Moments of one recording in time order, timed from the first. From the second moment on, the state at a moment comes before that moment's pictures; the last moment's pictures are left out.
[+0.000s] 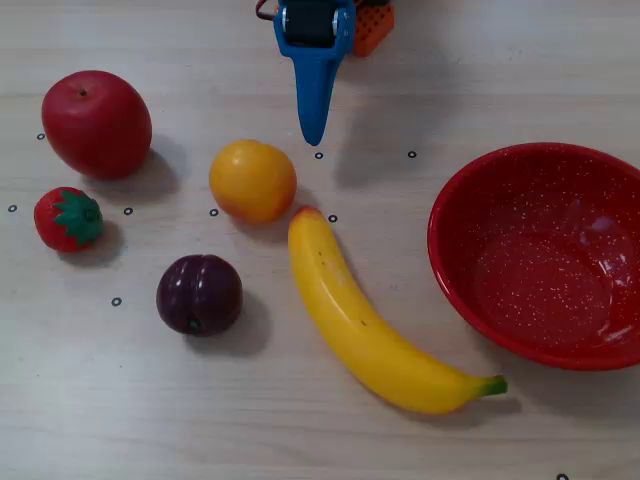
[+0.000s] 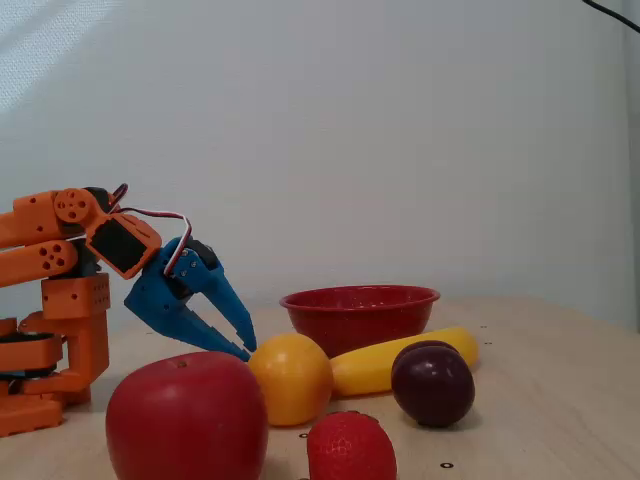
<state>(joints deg) -1.7 183.0 174.1 52.9 2.6</state>
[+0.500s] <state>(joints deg) -1.7 181.0 174.1 53.2 2.5</state>
